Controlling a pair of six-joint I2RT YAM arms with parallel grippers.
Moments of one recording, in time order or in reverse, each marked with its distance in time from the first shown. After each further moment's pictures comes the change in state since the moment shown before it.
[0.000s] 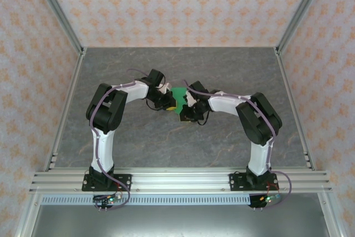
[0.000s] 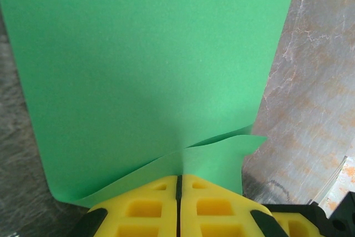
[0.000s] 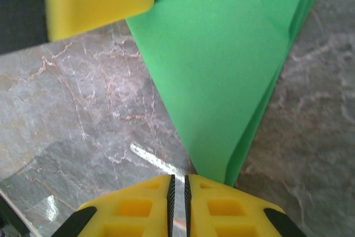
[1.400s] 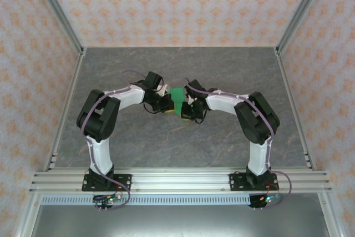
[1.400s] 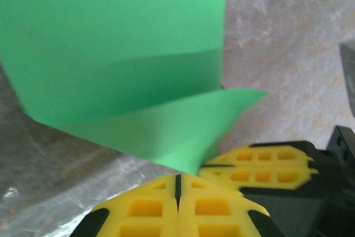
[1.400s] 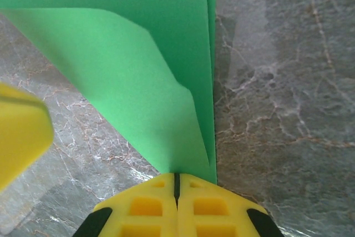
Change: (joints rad) left arm -0.032 -0.171 -0.140 0.035 -0.025 -0.003; right arm 0.014 0.040 0.053 -0.026 0.130 0.175
